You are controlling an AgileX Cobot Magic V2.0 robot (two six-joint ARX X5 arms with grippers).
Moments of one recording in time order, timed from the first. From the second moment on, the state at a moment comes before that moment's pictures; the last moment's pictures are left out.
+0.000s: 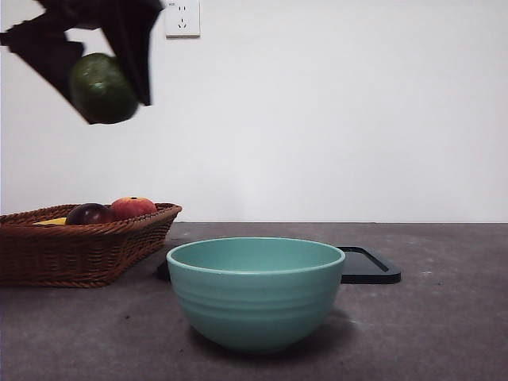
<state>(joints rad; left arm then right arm) -0.55 1.49 1.45 -1.14 0.13 -0.17 0.14 0.59 0.93 -0.87 -0.55 -0.08</state>
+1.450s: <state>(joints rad) -0.90 1.90 1.45 -0.95 0.13 -0.17 0.14 0.59 0.93 -0.87 -0.55 -0.07</state>
